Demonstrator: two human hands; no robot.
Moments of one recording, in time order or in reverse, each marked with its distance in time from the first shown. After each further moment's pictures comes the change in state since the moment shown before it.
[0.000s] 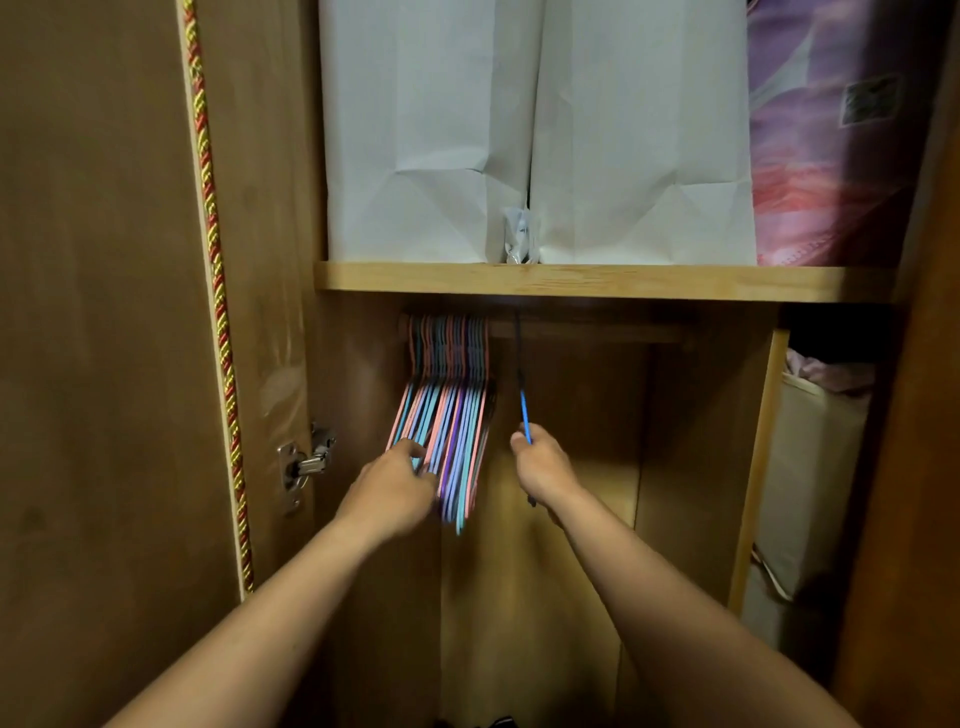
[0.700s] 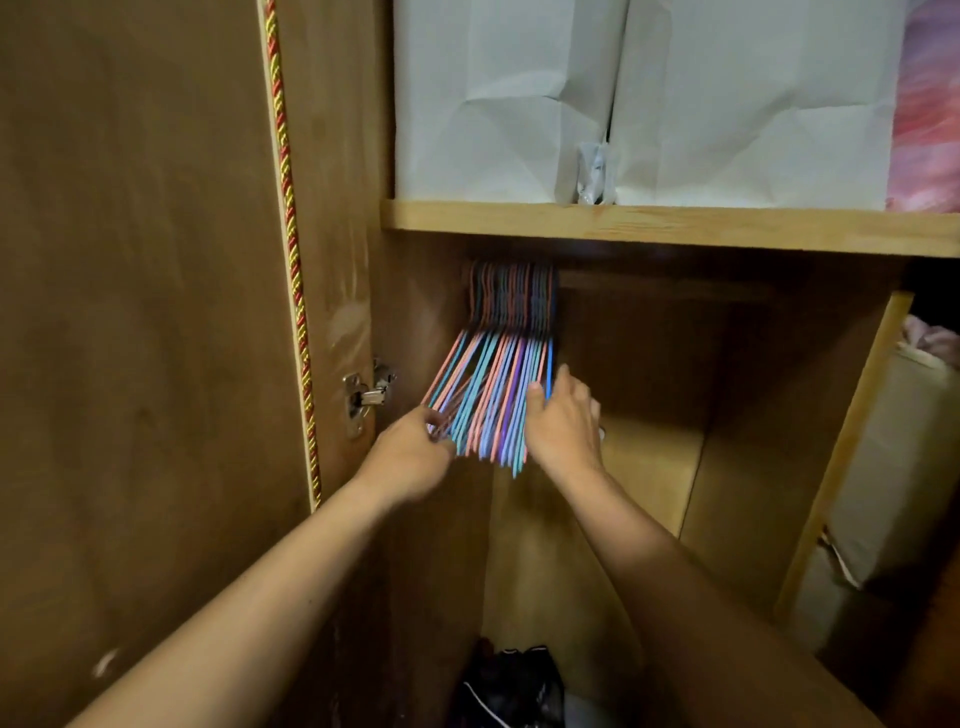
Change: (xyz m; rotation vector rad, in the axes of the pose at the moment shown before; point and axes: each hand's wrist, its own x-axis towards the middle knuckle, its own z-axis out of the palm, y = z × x) left_hand -0.032 -0.020 -0.016 -0.031 0.031 -0.078; right_hand -0.036 -0.024 0.026 -0.301 0.086 -0.142
